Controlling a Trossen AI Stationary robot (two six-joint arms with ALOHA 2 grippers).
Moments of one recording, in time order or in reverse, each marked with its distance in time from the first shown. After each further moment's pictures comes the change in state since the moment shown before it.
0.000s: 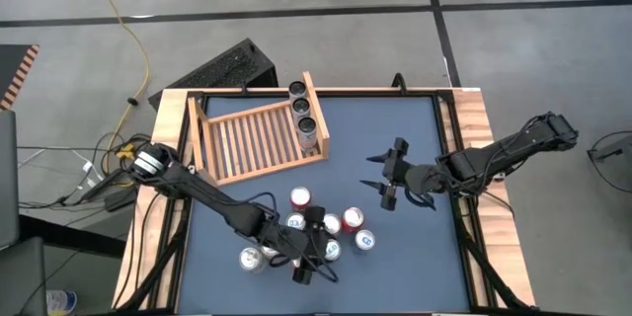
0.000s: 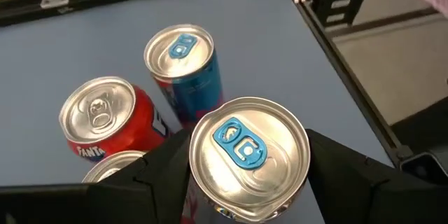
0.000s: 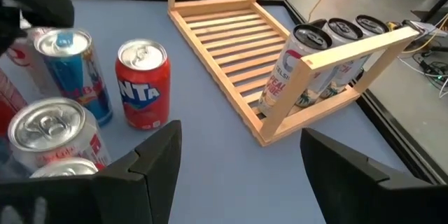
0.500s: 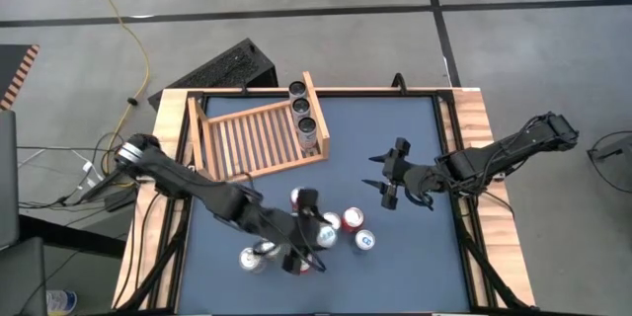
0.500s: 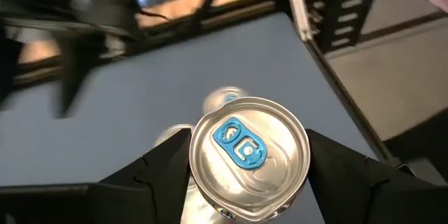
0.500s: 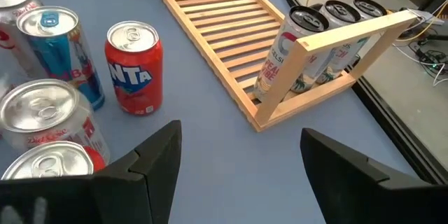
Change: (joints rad) left arm 0.019 -0.169 0.163 -0.268 -0.056 0.103; right arm -0.005 0.000 0.000 -0.056 0.000 0.027
